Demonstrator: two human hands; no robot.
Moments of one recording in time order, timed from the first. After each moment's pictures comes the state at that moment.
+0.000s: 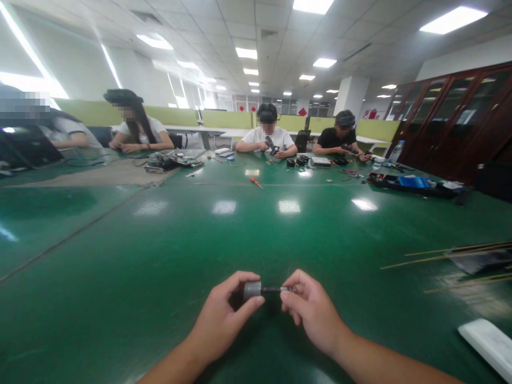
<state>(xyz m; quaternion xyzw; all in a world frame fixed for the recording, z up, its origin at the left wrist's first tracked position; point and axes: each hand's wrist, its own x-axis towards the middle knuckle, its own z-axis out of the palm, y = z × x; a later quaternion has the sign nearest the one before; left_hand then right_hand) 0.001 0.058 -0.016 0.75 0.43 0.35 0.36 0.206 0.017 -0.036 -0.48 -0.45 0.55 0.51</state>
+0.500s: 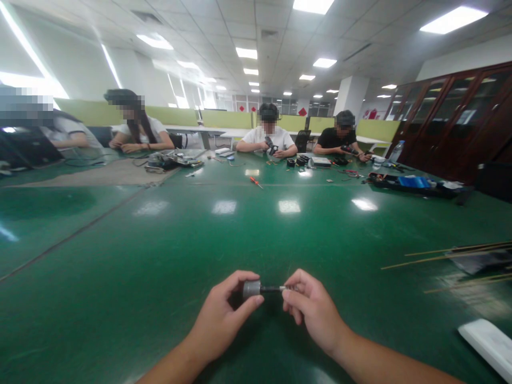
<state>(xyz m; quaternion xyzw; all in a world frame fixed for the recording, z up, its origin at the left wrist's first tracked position) 0.000 0.058 -0.015 0.74 0.44 0.35 0.37 0.207 0.019 -0.035 -0.47 -0.44 0.56 0.52</state>
